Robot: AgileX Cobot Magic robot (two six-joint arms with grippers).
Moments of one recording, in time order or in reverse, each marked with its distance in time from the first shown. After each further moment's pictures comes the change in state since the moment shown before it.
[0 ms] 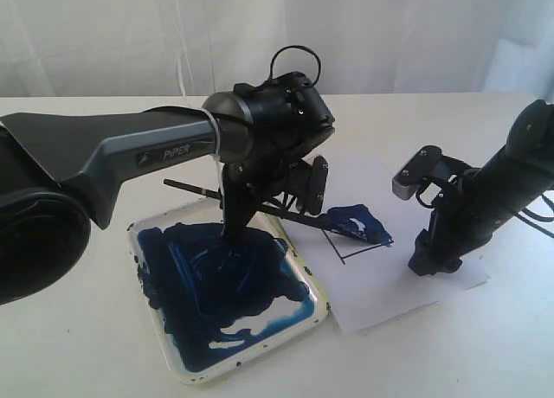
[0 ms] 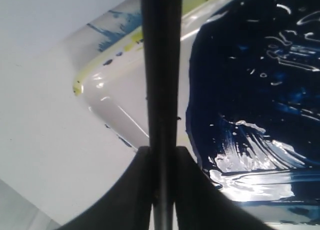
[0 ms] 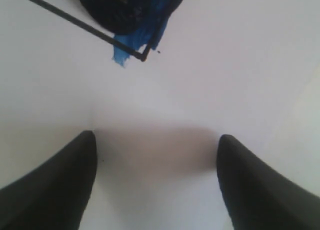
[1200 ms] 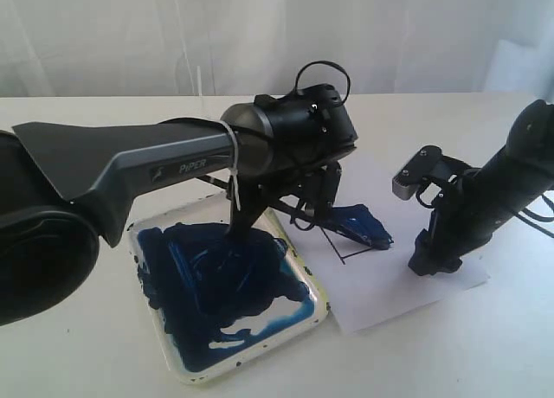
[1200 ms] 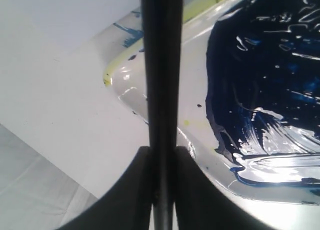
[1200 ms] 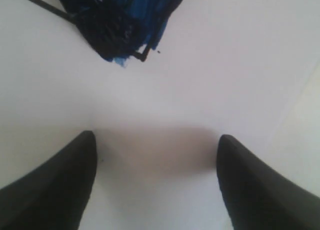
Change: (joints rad) left arm -0.060 0.000 0.000 0.126 0.015 -0.025; right arm 0.000 0.000 0.000 0.000 0.000 0.000
